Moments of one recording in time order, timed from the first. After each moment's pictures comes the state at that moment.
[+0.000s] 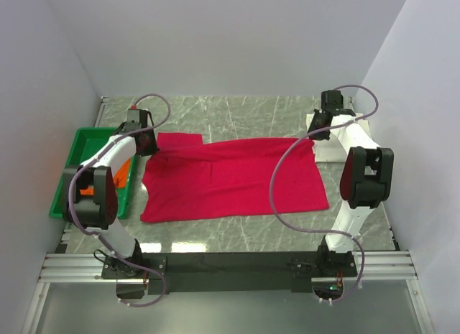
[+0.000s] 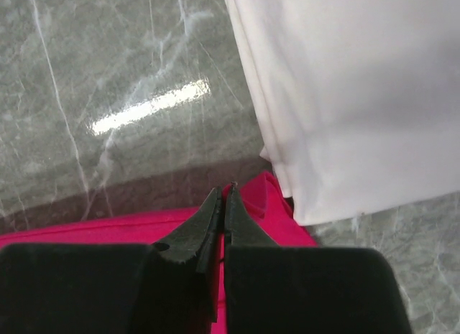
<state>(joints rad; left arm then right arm) -0.05 1.68 1.16 -0.42 -0.07 -0.27 -0.04 1.89 1.48 -0.58 0.04 0.34</state>
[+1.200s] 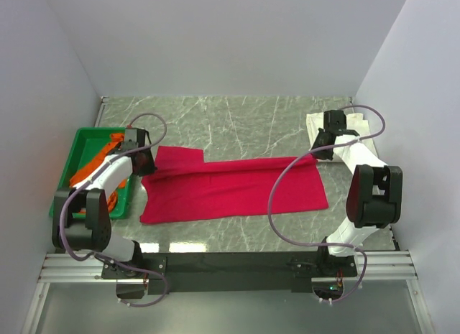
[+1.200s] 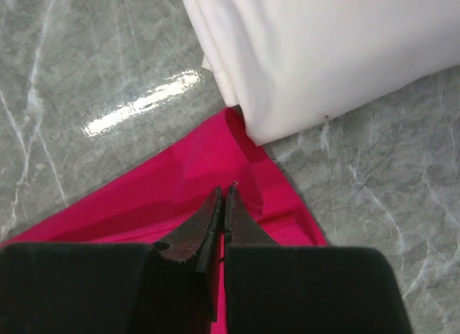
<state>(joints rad) -0.05 1.47 0.90 -0.44 -0.08 -0.33 -0.05 1.66 1.14 -0.50 0.09 0.40</state>
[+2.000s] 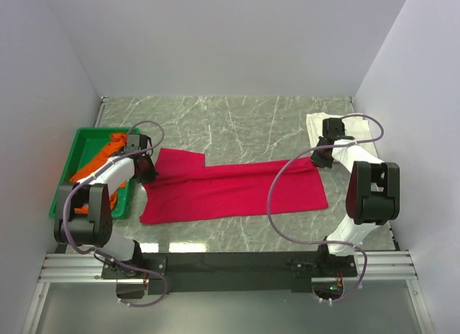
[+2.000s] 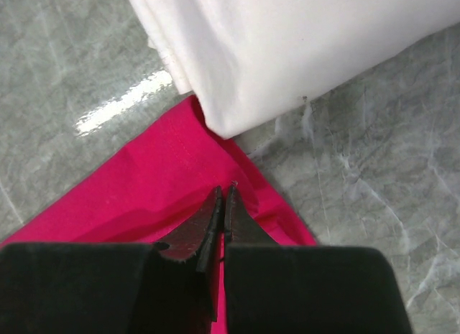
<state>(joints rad) -0.05 1.50 0.85 -0.46 -0.09 -0.48 -0.07 1.68 1.06 -0.46 0.11 0.44</state>
